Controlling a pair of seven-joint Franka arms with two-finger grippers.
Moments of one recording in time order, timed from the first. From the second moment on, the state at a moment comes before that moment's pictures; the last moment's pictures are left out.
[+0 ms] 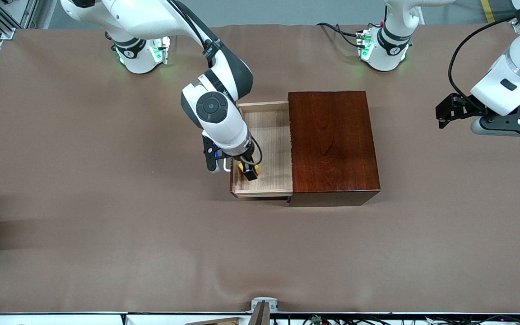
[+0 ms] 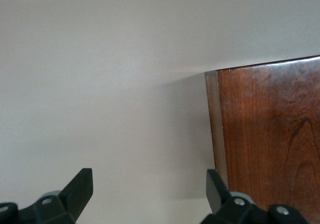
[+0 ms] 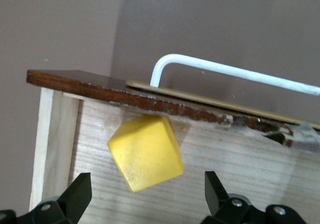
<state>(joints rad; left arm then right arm) -0.04 0.06 -0.17 -1.49 0.11 1.56 -0.06 0.68 0.59 0.02 -1.50 0.16 2.21 1.94</state>
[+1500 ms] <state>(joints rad) -0.03 0.06 -0.16 -1.49 0.11 1.57 -0.06 0.57 0.46 0.00 -1.33 0.23 1.80 1.65</state>
